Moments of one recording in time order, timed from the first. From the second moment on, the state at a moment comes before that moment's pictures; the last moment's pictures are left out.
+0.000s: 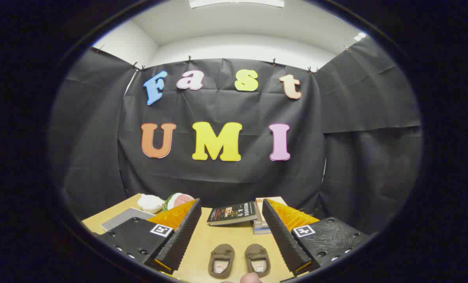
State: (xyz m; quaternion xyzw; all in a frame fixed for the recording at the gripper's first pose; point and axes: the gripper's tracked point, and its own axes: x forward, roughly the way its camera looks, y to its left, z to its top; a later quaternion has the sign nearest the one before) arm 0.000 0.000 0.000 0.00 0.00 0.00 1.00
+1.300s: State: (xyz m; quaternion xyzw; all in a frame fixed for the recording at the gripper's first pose) arm 0.027 0.066 -0.001 0.01 0.00 0.11 0.99
